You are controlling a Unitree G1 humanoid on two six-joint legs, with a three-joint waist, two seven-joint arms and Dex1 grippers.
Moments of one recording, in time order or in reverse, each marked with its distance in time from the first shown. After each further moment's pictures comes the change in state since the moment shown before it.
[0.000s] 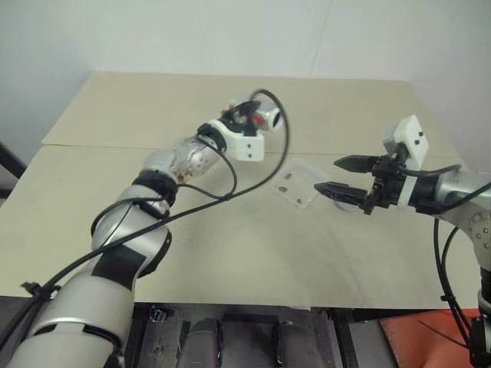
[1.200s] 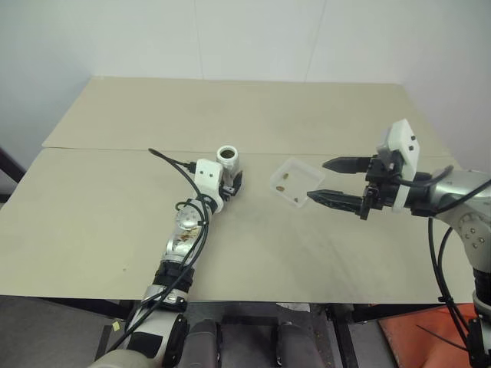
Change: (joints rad) left arm 0.655 -0.280 0.454 -0.726 -0.650 0.674 -0.234; right arm 0.002 -0.003 0.056 0.027 -0.049 -0.140 0.128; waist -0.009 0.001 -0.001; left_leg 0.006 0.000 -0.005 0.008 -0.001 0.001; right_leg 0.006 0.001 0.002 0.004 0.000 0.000
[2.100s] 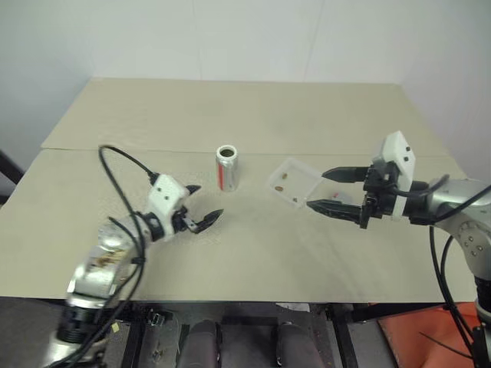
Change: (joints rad) left arm 0.340 0.555 0.089 -0.757 -0.287 0.475 -0.527; right arm 0.056 -0.024 0.003 -0.028 -0.002 0.000 0.000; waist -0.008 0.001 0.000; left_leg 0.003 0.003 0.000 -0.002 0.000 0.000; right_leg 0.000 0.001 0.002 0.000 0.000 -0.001
